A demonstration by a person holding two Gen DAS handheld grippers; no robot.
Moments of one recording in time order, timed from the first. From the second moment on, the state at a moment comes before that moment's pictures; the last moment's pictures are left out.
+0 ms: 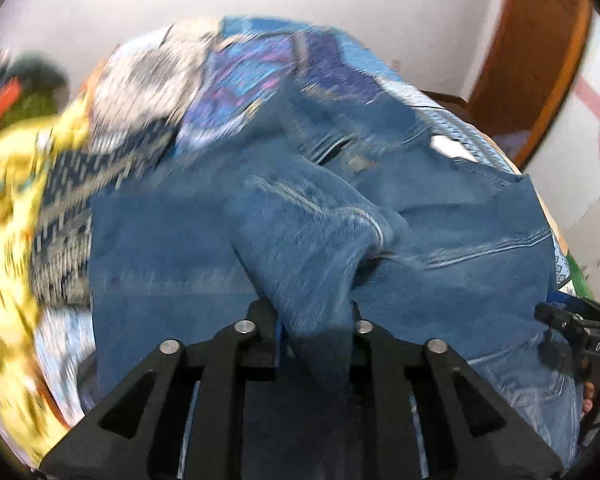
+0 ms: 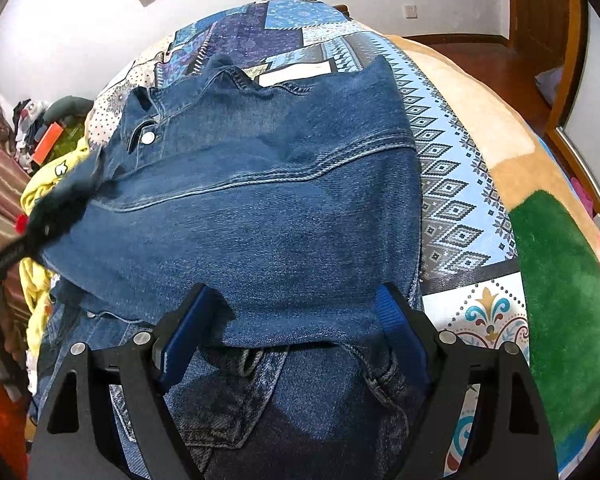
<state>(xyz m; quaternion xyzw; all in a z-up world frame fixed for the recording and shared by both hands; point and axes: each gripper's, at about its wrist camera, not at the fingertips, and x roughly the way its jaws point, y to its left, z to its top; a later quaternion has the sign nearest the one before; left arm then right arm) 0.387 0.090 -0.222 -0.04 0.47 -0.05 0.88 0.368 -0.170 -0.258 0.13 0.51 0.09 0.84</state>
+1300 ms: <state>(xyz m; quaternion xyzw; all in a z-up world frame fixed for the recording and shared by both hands) 0.381 0.252 -0.213 -0.11 0.47 0.04 0.87 0.415 -0.167 -0.224 0.04 0.50 0.06 0.86</state>
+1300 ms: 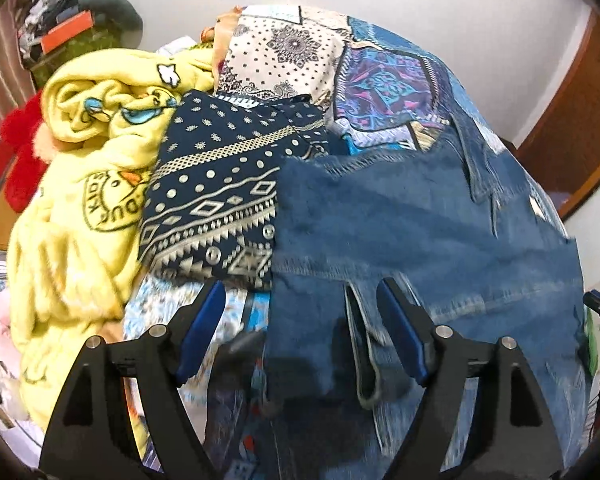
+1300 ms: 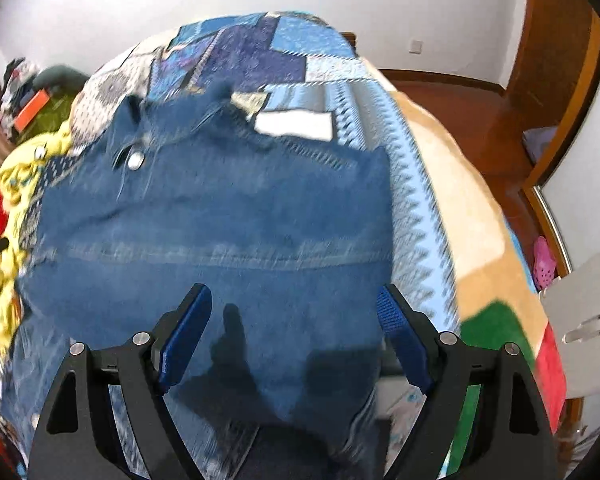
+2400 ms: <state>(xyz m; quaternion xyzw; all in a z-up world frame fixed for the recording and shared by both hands) 0.483 0.292 -0.218 -0.11 0.46 0.08 0.88 0.547 -0.164 -0.213 0.06 0.47 0.07 0.88</state>
